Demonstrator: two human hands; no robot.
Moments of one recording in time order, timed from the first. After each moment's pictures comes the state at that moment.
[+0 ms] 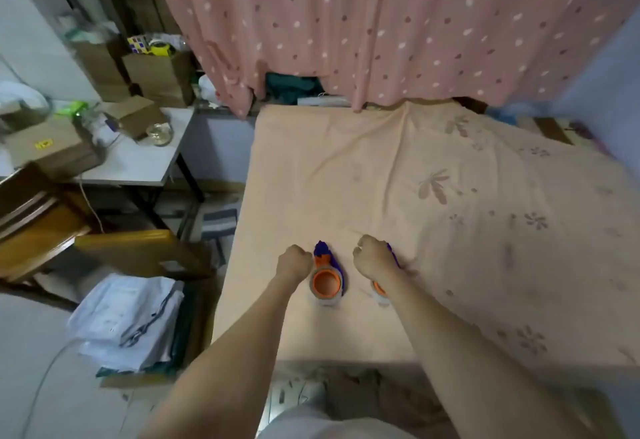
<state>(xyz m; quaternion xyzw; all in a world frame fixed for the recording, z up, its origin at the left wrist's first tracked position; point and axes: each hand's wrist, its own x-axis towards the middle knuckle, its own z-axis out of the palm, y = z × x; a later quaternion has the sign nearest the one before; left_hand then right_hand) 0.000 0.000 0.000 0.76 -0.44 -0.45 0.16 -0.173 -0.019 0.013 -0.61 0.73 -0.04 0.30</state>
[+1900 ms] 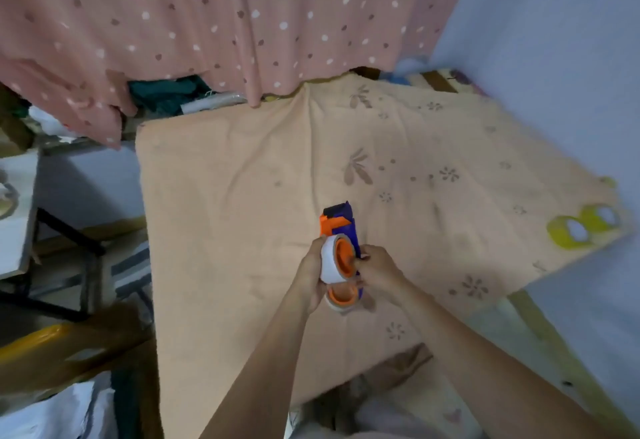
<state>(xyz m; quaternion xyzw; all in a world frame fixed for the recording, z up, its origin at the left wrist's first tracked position) -0.121 -0.062 0.006 0.45 -0.17 -0.84 0.25 -0.259 -0.021 0.020 -0.35 0.79 -0.24 0.44</state>
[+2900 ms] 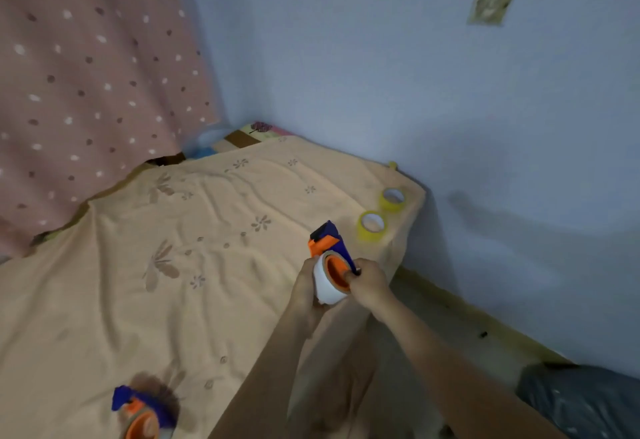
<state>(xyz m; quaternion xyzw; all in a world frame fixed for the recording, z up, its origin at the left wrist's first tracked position) -0.557 0.098 0.061 0.39 -0.30 -0.86 0.10 -0.652 0.187 0.059 -0.19 0.84 -0.42 0.29</state>
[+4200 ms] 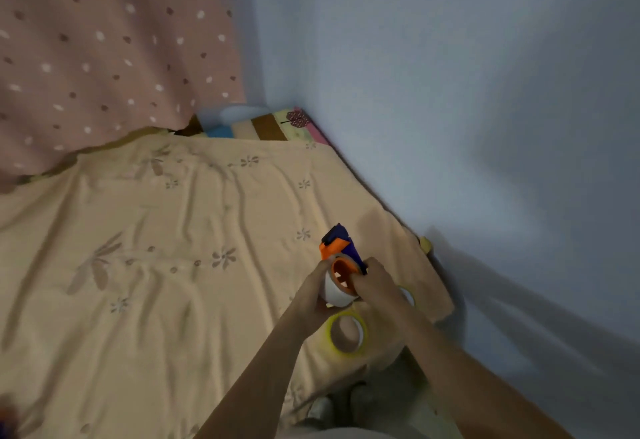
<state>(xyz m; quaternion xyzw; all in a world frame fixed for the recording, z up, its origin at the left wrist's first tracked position) -0.888 -0.039 0.002 0.41 -0.22 -0.86 0.19 -1.028 0.003 0.016 -0.30 0.81 -0.27 0.42</state>
